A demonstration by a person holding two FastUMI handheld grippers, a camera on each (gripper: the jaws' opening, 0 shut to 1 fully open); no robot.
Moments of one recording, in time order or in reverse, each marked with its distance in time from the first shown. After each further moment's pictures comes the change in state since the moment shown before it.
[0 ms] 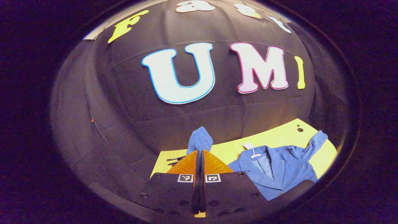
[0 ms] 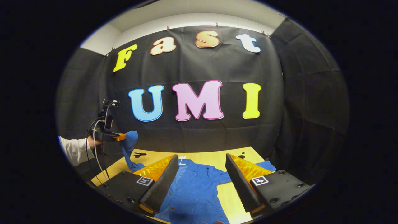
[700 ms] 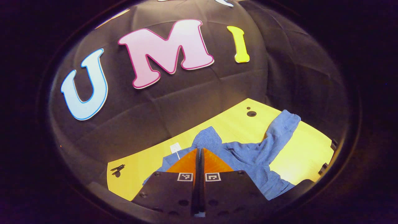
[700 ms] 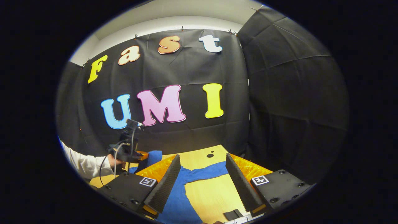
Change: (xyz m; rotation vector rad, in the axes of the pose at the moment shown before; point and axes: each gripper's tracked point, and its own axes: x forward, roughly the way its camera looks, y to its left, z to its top) left arm 0.076 -0.285 -0.028 0.257 0.157 -0.300; right arm -0.046 -0.134 0.008 0.063 -0.032 -0.228
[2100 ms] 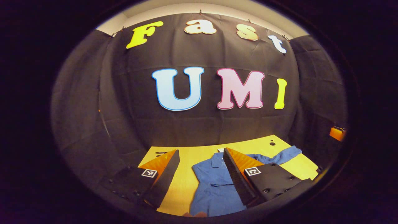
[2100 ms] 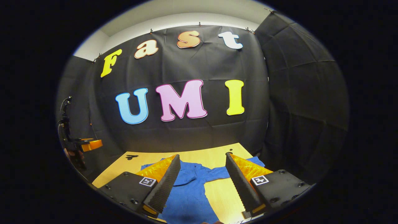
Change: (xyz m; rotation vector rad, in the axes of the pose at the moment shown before) left arm -0.334 0.161 -0.105 -0.457 -0.355 0.288; right arm 0.013 0.104 -0.013 -0.045 0.034 0.159
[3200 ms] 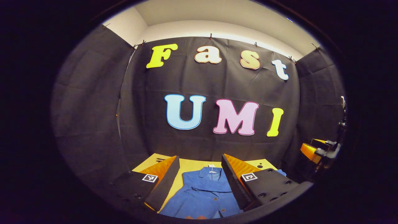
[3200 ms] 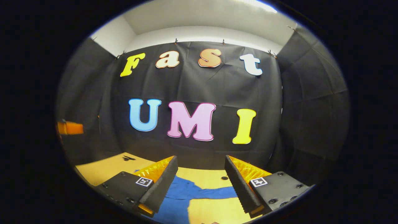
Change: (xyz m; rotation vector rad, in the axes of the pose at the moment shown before) left arm -0.115 -0.106 0.025 -0.119 -0.135 0.045; right arm 0.041 -0.041 0.057 -0.250 -0.205 0.097
